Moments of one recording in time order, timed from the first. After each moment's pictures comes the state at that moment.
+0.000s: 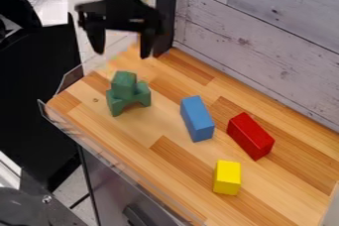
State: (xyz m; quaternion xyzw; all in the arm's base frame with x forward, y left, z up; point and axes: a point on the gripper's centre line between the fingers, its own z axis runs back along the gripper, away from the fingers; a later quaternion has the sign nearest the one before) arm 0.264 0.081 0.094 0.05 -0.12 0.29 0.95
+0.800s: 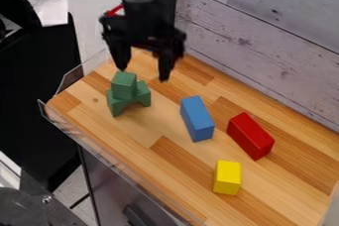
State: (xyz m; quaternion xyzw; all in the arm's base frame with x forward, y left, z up) arm 0.265 0.043 0.064 0.00 -0.07 0.14 0.99
